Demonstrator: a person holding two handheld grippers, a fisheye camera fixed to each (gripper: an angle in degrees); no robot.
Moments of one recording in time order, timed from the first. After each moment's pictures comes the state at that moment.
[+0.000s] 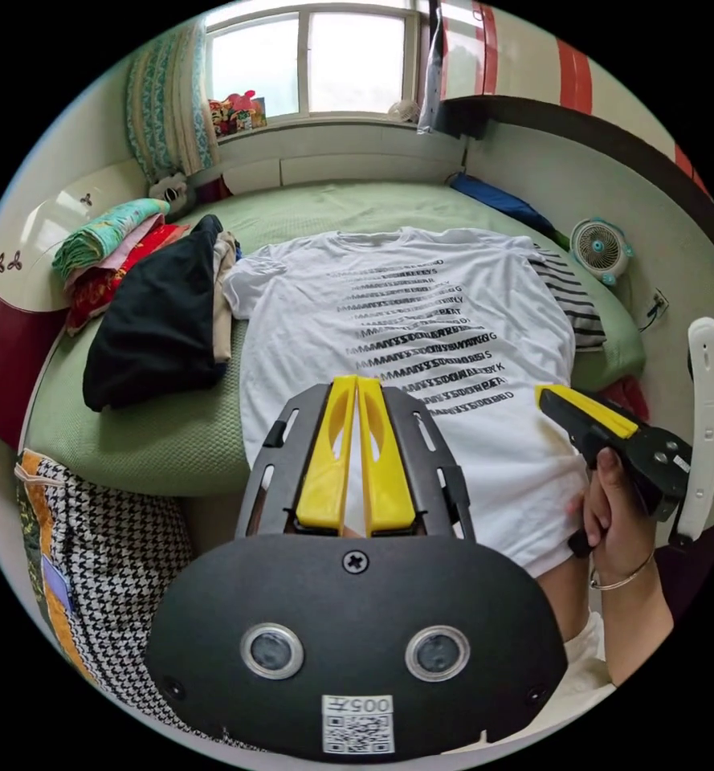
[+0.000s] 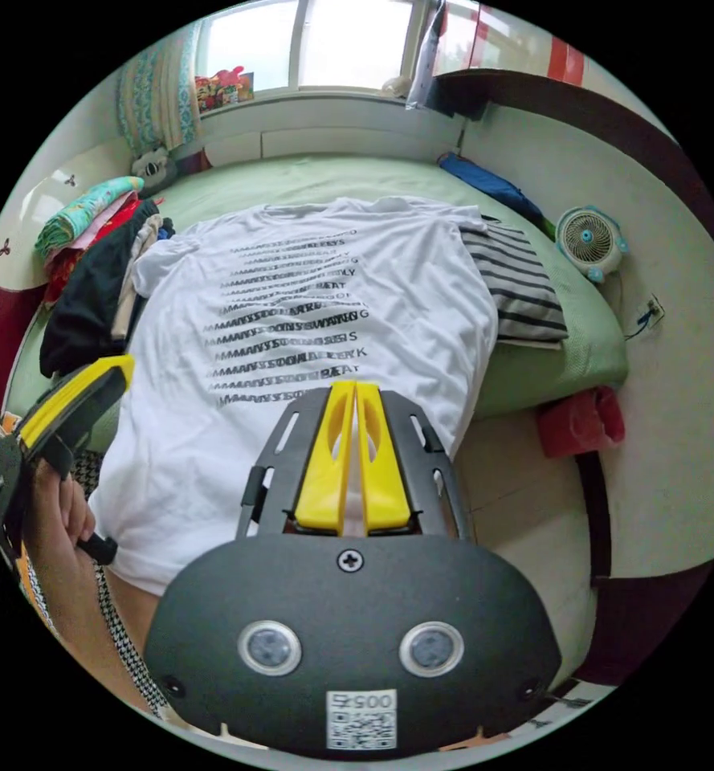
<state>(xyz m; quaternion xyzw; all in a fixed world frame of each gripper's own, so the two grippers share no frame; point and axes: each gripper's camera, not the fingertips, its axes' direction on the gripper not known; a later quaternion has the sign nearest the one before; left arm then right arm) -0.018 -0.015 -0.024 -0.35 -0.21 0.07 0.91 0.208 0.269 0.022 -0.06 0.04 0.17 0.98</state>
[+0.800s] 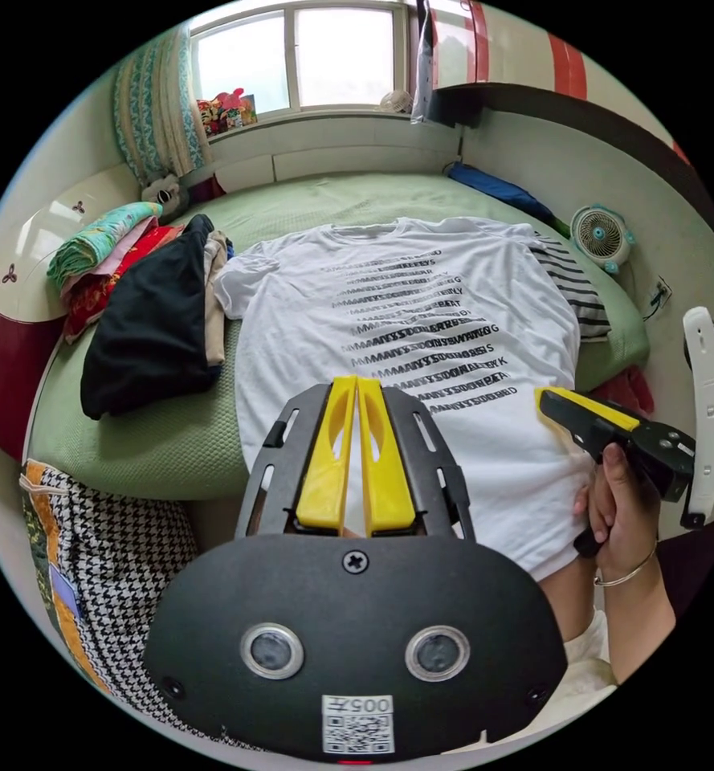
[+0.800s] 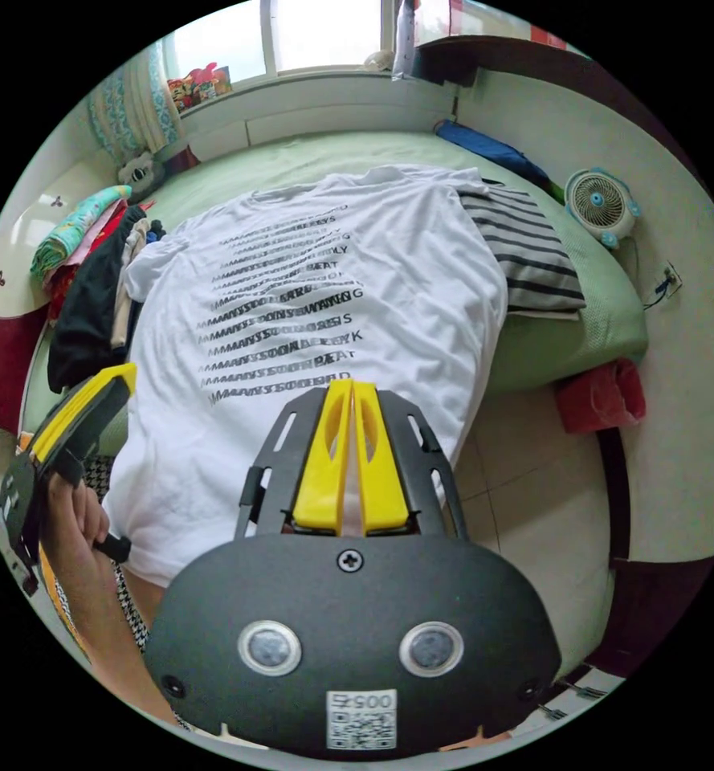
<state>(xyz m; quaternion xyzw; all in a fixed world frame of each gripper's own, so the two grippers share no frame) 0.012 -0.009 -0.080 -0.38 -0.21 0.07 0.90 0.186 0.288 0.023 -0.09 0.00 0.21 0.97</state>
